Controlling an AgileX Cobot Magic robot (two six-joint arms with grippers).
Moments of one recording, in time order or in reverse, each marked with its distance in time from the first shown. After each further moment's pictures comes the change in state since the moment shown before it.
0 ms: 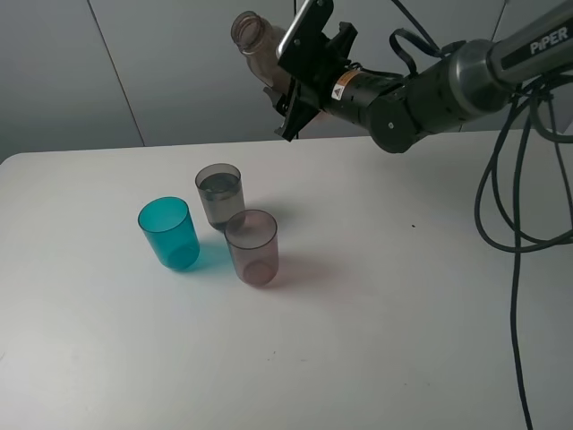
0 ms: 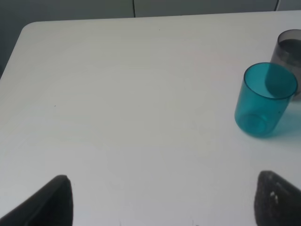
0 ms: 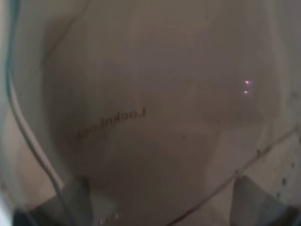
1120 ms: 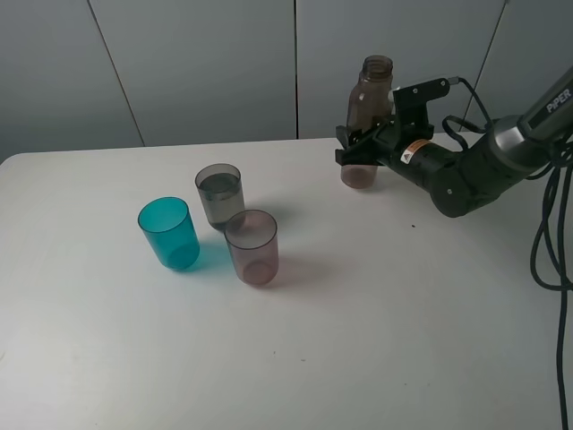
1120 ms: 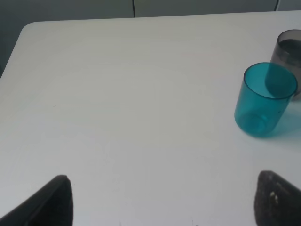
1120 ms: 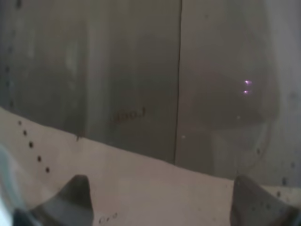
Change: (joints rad) left arm 0.000 0.000 0.000 0.000 0.000 0.000; right arm -0.203 0.159 0.220 0.000 -0.317 0.626
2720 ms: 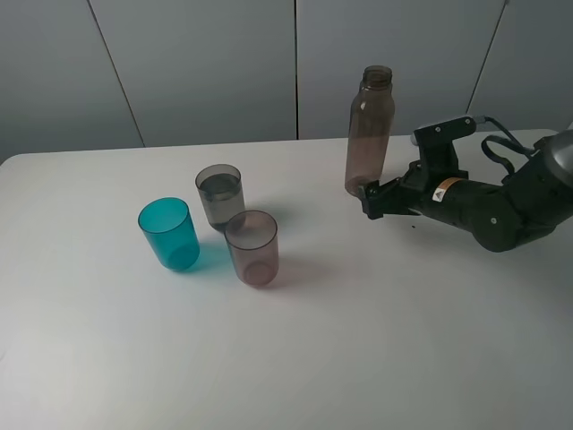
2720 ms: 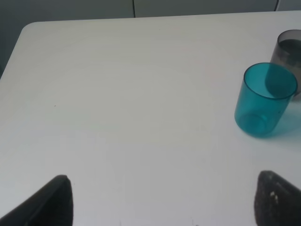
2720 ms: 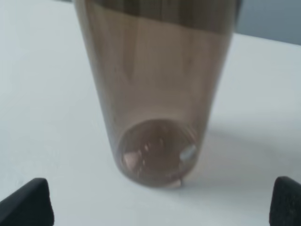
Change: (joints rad) left arm 0.000 0.000 0.000 0.000 0.000 0.000; right arm 0.000 -0.199 0.333 0.091 0.184 -0.060
